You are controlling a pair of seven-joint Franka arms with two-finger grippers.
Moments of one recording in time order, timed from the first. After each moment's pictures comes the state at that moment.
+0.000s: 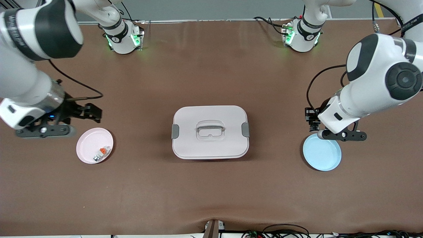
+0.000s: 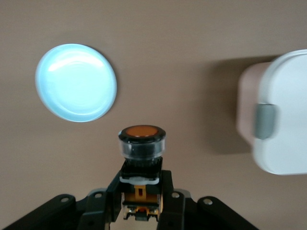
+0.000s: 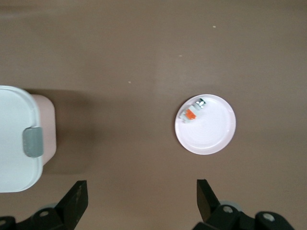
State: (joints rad) left arm -0.17 0.35 -0.10 -1.40 0.01 1.61 -0.20; right arm 0.24 0.32 -0.09 -1.23 -0.02 1.53 0.13
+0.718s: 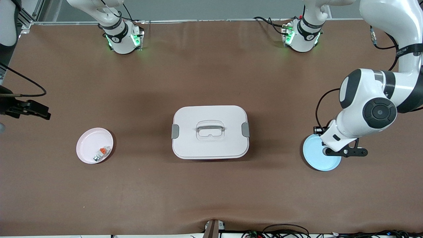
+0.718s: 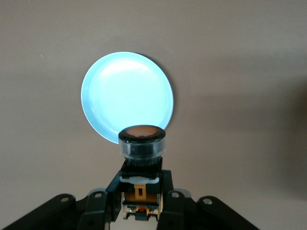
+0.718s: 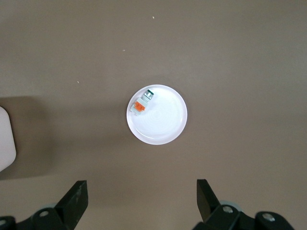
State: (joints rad) left arm -0.09 0.42 -0.10 -1.55 0.16 1.83 -0.20; right arm 0.04 0.25 -0.09 -1.28 -0.02 1.50 0.01
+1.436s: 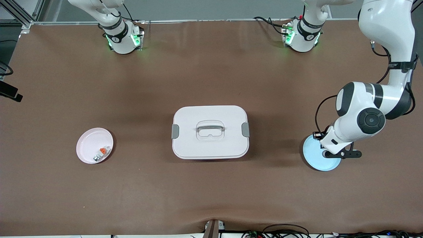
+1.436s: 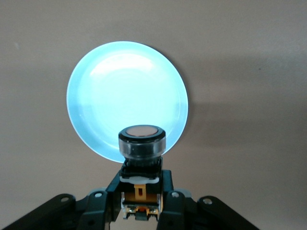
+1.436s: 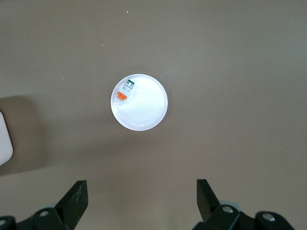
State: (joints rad) left arm -0.05 0.46 -0.10 -1.71 0.16 2.03 -0.20; right arm -0.04 0.16 -0.09 -1.29 -0.02 1.43 0.01
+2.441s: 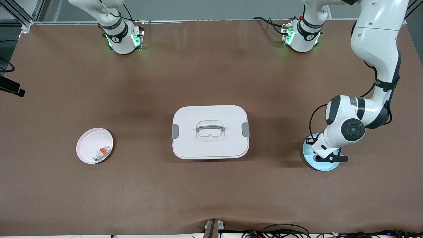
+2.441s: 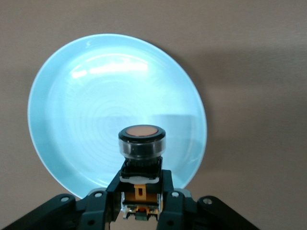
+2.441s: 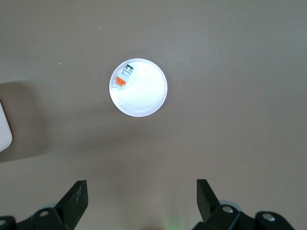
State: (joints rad) left arm -0.02 0.58 -0.10 -1.76 0.23 2.22 -0.21; right arm -0.05 0.14 -0.08 -1.29 -0.02 1.37 0.01
